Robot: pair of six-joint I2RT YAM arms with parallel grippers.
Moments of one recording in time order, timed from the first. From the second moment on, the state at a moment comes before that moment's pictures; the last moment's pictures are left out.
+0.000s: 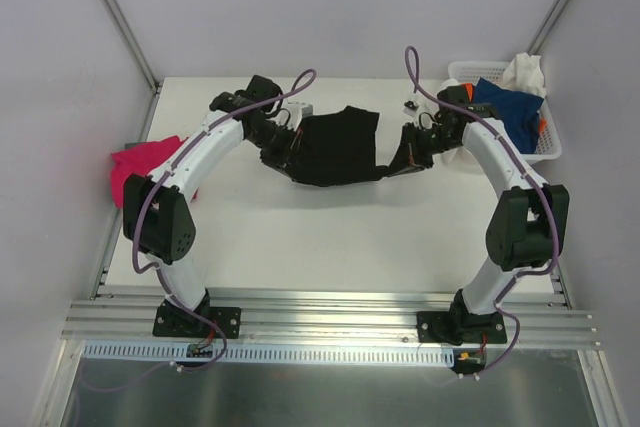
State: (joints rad) left arm -0.40 1.77 1.63 -1.04 0.54 0.02; right arm 0.15 1.72 1.47 -1.00 -0.78 0.09
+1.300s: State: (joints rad) left arm -0.32 2.46 2.39 -0.87 0.07 0.04; right arm 0.13 2.40 2.26 -0.62 -0.59 0.33
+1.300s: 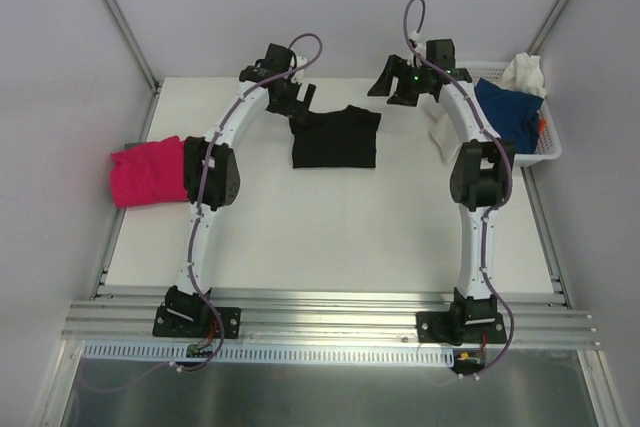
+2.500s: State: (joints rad) left arm -0.14 2.54 2.24 -0.92 0.82 -0.21; right arm 0.23 2.54 2.15 -0.52 -0.82 0.61
